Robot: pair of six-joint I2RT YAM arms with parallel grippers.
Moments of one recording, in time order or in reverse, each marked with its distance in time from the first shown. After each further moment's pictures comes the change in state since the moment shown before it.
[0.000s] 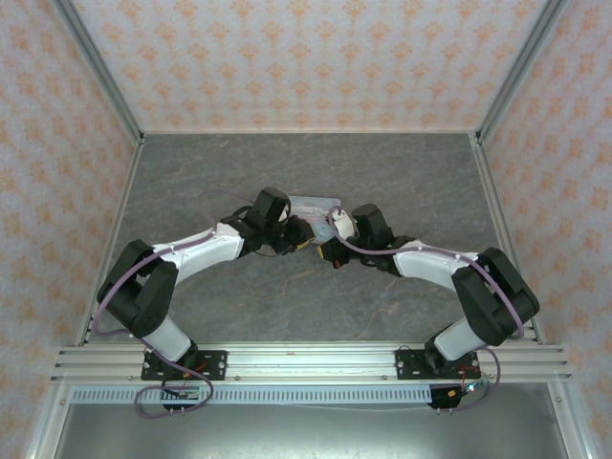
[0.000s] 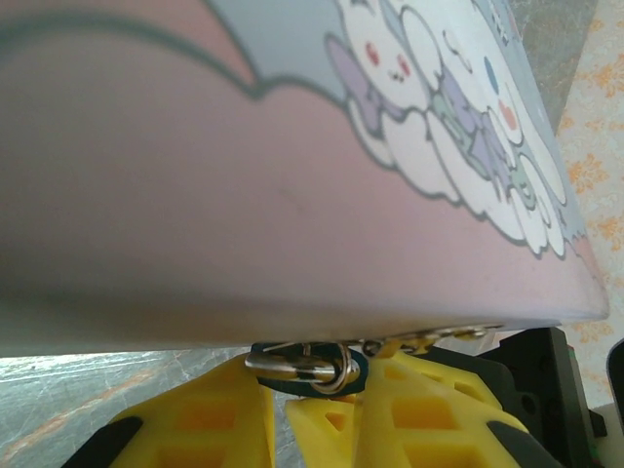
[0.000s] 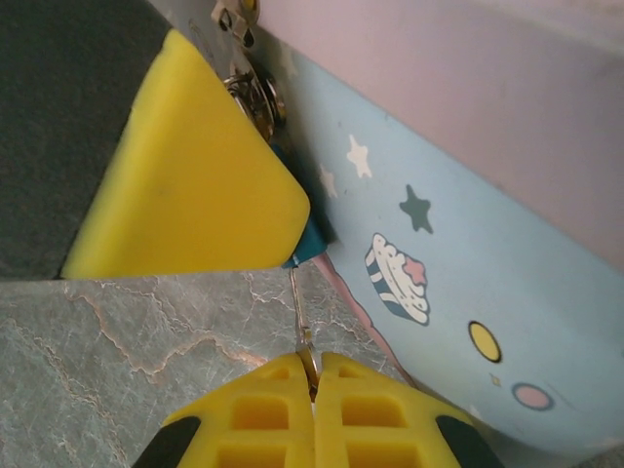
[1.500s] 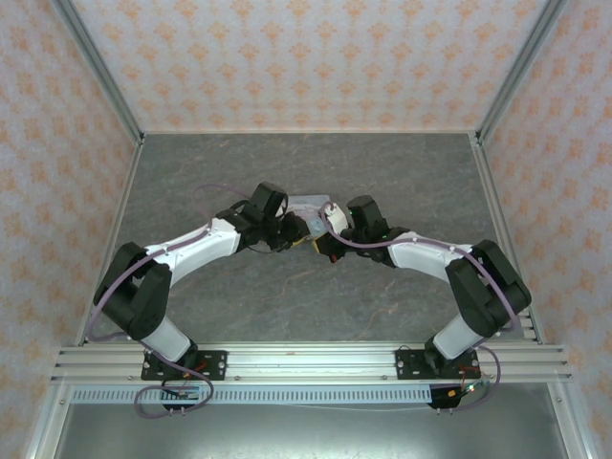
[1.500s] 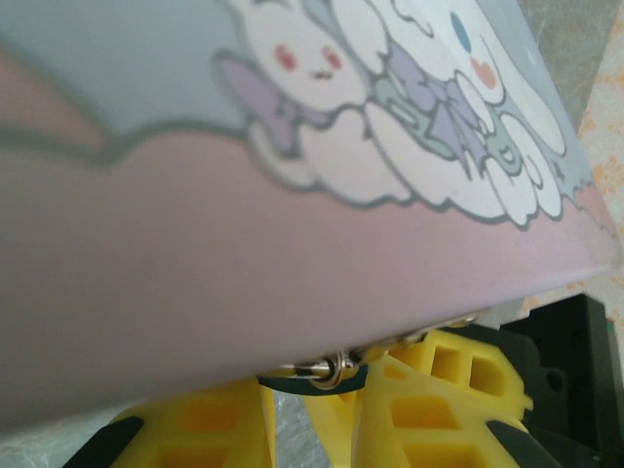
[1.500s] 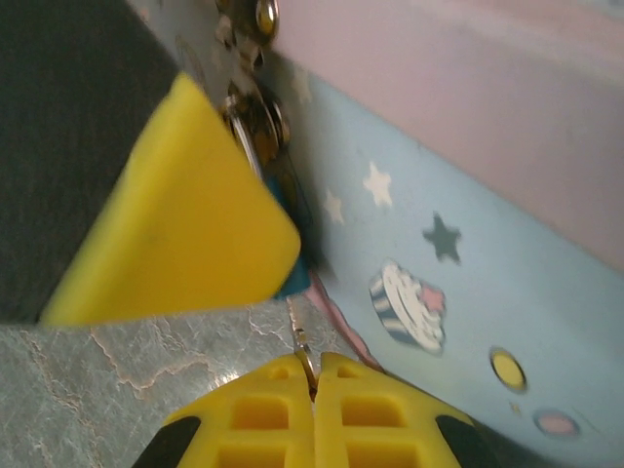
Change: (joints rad) left arm 0.016 -0.022 0.054 -0.127 -0.010 0.047; right arm -0.007 0.061 0.099 -0.039 -0.045 -0.132
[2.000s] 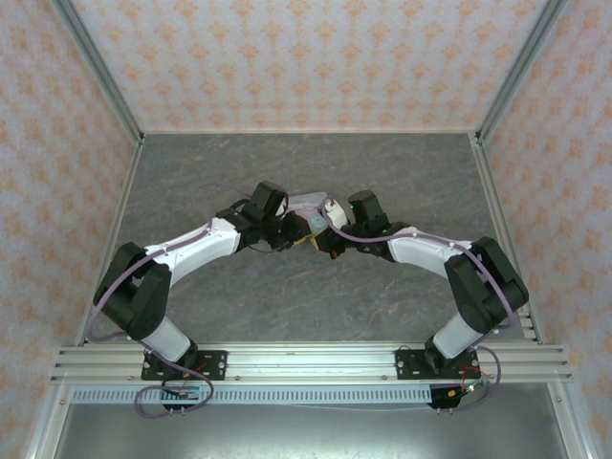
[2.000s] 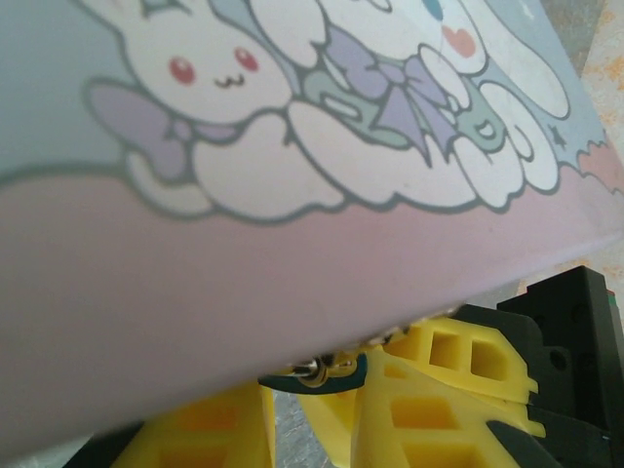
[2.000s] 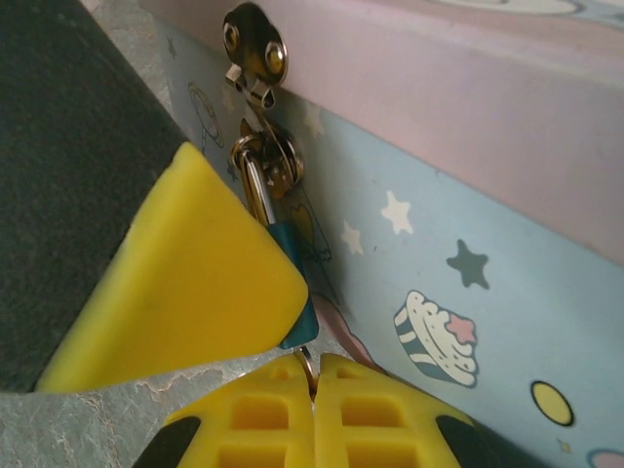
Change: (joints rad) left arm 0.000 0.000 0.010 0.002 0.014 0.009; right arm -0.020 0.021 0.043 -0.024 -0.064 -0.016
